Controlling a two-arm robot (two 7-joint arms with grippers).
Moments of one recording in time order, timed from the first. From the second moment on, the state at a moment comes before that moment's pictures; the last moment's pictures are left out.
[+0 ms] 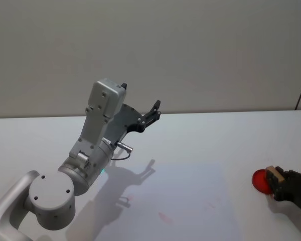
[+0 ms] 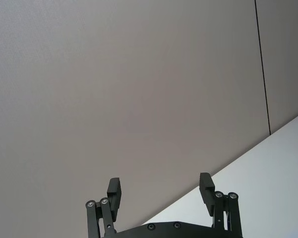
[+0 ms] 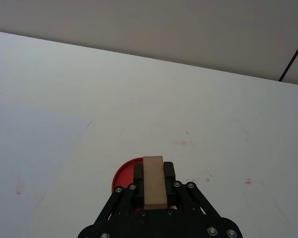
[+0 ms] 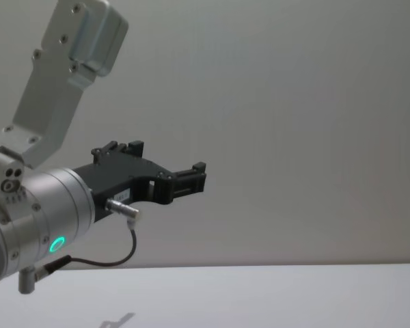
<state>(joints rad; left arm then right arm) -0.24 0.38 0.45 -1.63 -0.20 0.01 -0.01 -0.06 0.41 -0.17 -1.59 0.28 0.22 0.21</state>
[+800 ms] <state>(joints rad) -0.24 0.38 0.45 -1.63 -0.20 0.01 -0.01 -0.07 0.42 -0.16 -1.59 0.29 0.22 0.22</state>
